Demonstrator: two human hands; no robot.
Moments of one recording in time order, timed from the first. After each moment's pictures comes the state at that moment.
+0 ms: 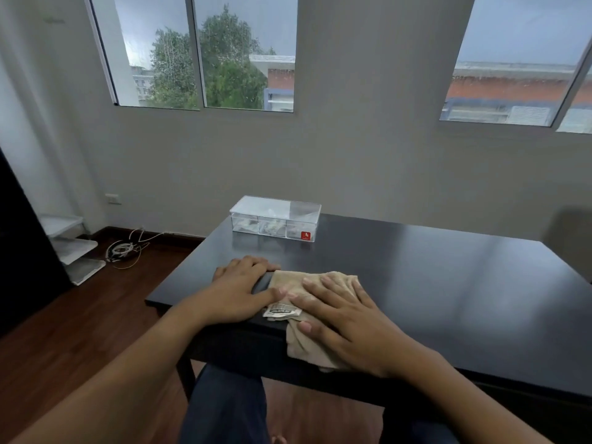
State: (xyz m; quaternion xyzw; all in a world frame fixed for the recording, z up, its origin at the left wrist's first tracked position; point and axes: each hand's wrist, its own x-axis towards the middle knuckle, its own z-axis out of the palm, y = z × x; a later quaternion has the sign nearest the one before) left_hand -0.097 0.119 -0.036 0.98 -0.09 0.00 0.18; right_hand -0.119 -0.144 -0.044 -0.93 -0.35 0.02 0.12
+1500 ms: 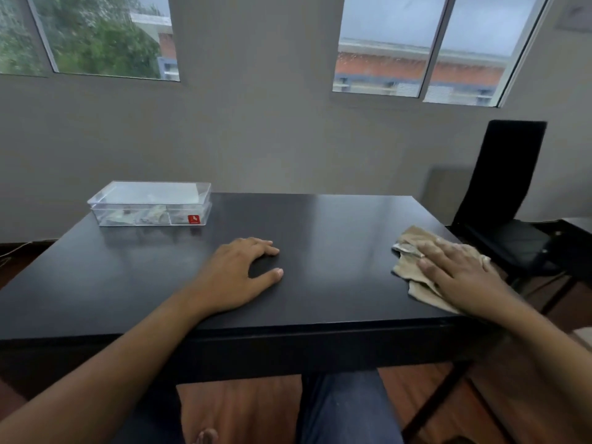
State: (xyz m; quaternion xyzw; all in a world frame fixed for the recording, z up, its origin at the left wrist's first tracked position) left_hand -0.055 -0.041 -0.052 0.93 -0.28 0.08 0.23; right_hand -0.131 -0.457 -0.048 -0.98 0.15 -0.01 0.10
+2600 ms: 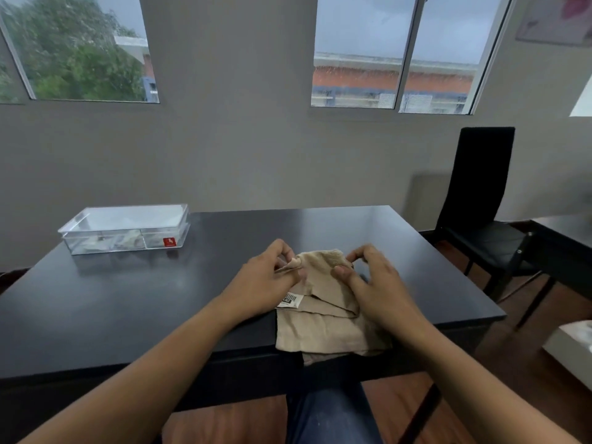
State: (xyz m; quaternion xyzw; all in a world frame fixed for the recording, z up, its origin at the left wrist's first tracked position) left_hand -0.062 -0.128 -0.029 0.87 -0.22 -0.01 0.43; right_hand -0.131 -0.345 -0.035 -0.91 0.05 -0.19 0.38
